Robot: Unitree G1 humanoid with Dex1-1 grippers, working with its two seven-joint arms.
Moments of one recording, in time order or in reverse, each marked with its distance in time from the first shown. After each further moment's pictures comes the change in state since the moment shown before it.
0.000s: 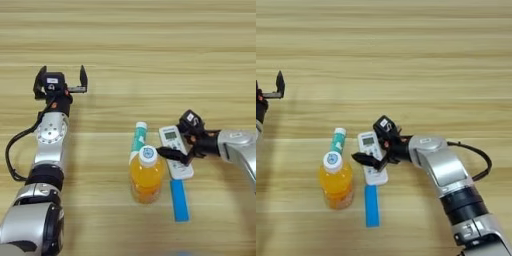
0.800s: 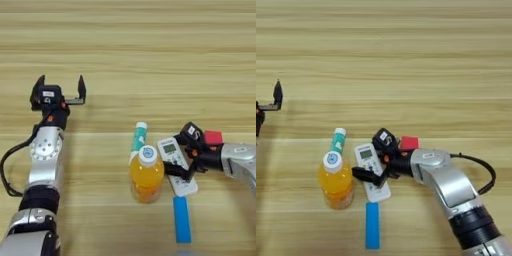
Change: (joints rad) left arm 0.230 -0.015 -0.030 -0.301 -0.031 0.062 -0.053; right arm 0.131 -0.044 0.031 -0.157 0.083 0.009 -0.025
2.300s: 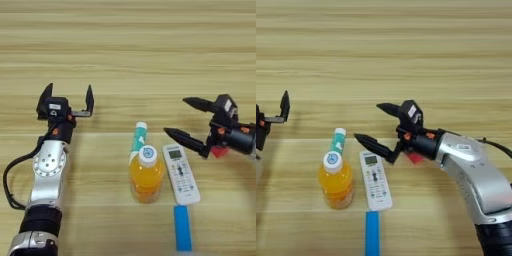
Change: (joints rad) left arm 0.086 -0.035 -0.048 -0.091 0.006 -0.017 -0.022; right arm 0.027 -0.049 -0.275 -0.251 0.289 -0.233 0.041
